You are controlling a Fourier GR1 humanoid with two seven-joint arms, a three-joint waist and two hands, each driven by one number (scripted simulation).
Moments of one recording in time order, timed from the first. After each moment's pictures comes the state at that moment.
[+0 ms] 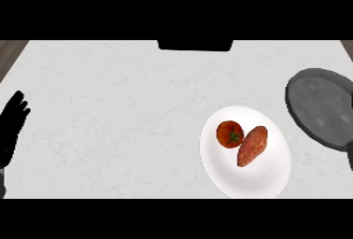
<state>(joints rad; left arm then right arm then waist) -0.07 0.57 0.03 -1.38 0.25 0.19 0.13 -0.36 -0.45 -0.05 -1.71 -0.10 -0.21 -0.15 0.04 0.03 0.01</state>
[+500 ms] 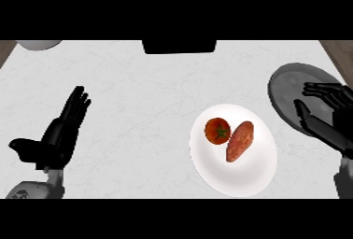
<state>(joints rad) -0.08 0.33 -0.15 -1.55 0.24 0.18 -0.04 -0.12 -0.37 -0.06 -1.64 -0.20 -0.19 -0.09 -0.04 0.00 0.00</state>
